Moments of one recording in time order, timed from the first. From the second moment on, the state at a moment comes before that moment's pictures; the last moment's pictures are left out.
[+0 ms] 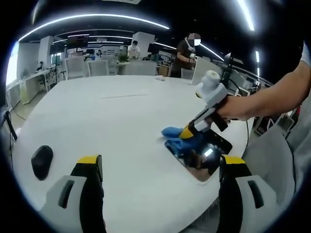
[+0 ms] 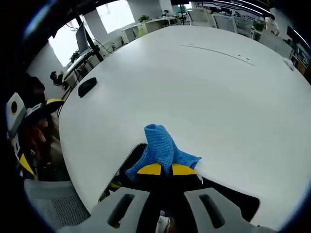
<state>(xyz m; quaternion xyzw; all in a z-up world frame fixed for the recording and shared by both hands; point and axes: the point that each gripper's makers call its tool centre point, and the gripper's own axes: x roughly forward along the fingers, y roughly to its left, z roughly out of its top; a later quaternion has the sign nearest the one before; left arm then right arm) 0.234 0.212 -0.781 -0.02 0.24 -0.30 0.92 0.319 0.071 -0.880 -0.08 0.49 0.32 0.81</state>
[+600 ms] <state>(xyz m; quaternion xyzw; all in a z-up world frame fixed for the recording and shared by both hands) 0.230 0.200 -0.772 -0.01 0.24 -0.31 0.92 0.315 0.037 -0.880 -0.08 0.50 0.29 0.81</state>
